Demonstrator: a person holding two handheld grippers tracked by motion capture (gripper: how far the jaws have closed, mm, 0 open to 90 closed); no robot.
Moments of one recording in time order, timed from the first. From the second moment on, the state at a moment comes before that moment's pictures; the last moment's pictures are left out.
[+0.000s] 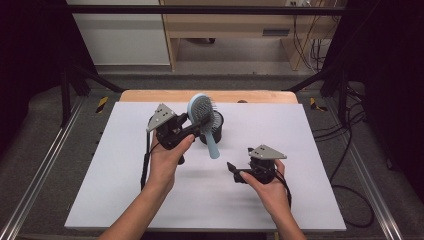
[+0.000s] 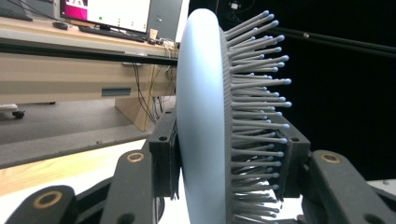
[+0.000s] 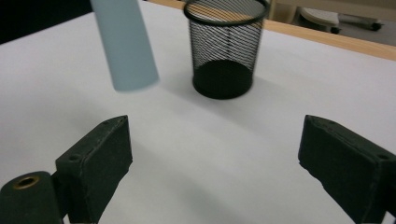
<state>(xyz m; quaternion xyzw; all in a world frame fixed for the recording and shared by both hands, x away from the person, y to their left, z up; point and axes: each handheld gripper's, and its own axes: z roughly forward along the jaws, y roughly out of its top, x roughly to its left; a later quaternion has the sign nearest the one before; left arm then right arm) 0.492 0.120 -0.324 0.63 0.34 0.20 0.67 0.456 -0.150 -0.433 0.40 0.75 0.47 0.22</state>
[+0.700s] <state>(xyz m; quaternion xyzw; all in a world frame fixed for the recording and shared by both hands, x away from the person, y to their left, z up) 0.525 0.111 -0.296 0.62 0.34 0.24 0.67 0.431 -0.217 -0.453 0.44 0.70 0.50 0.27</state>
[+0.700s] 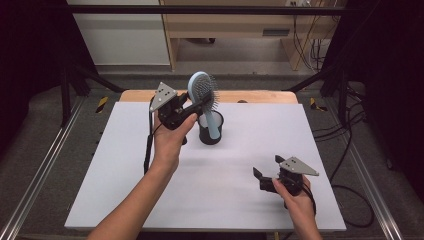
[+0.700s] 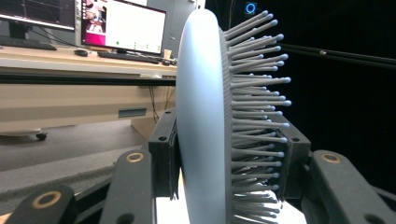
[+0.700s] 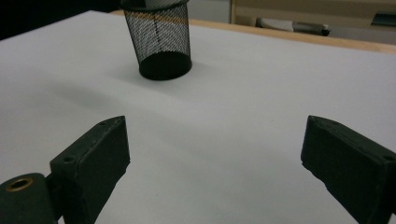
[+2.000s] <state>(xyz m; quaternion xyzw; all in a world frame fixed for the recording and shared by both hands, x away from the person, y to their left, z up) 0.575 0.097 -0.298 0.61 0.35 0.27 0.65 0.425 -0.231 -0.456 0.40 0.70 0.51 0.28</state>
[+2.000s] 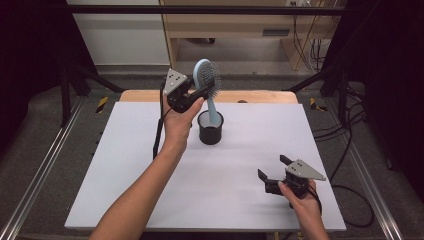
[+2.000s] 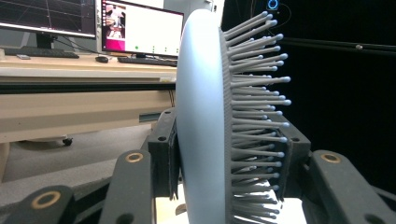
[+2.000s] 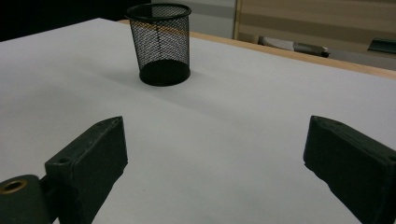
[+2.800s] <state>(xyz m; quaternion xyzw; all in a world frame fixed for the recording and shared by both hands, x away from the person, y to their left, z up) 0.591 0.090 -0.317 0.63 0.35 0.28 0.63 0.425 -0.226 -0.457 0.39 0.72 0.50 0.28</state>
